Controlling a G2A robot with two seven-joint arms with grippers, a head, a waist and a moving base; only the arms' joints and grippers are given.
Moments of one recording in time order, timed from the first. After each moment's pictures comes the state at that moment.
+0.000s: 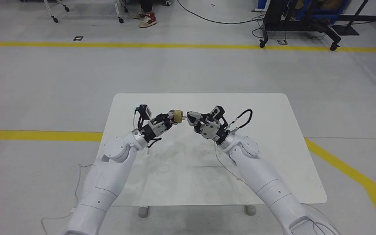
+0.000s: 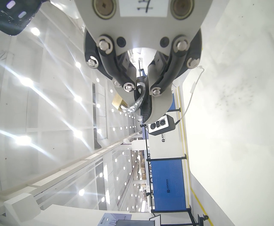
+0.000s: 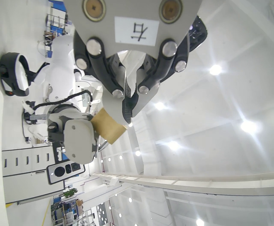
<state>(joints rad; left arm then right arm) 1.08 -1.30 -1.20 -1.18 -0.50 -0.20 -0.78 -1.07 -1.37 1.04 -1.10 1.06 -0.10 0.90</state>
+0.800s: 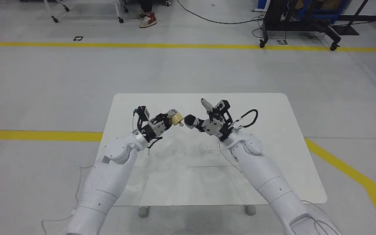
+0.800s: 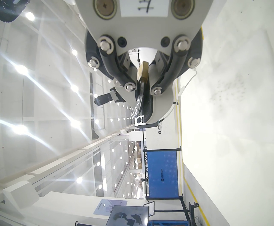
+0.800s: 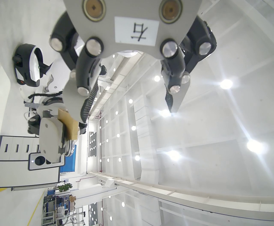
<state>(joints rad) 1.10 -1.30 -1.20 -1.20 -0.50 -0.14 -0.71 -1.05 -1.37 1.07 -1.09 0.98 -0.22 0.93</state>
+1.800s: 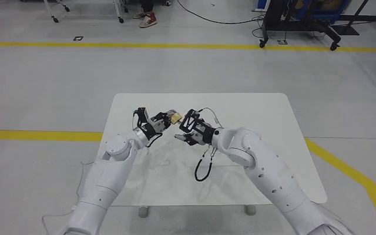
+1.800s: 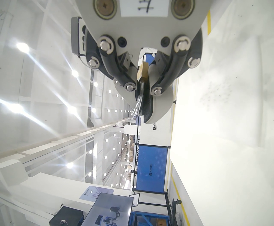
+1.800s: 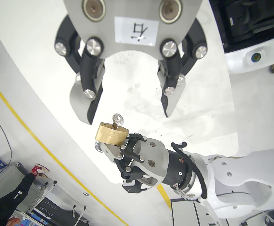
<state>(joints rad) 1.06 -1.30 -1.18 -1.15 -0.50 -0.03 -0.66 -1.08 -1.25 0.96 -1.64 -1.17 -0.43 0.55</state>
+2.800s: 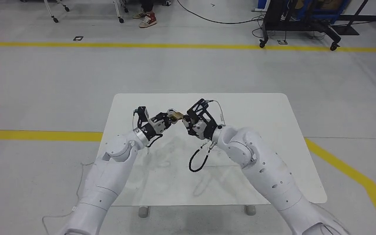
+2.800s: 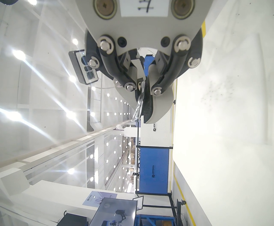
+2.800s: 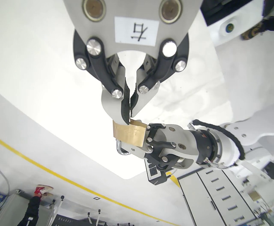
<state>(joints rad) 1.07 -1.30 -1.18 -1.16 -0.48 -0.07 -0.68 -1.09 -1.28 1.01 -1.56 -0.86 -0.28 0.54</state>
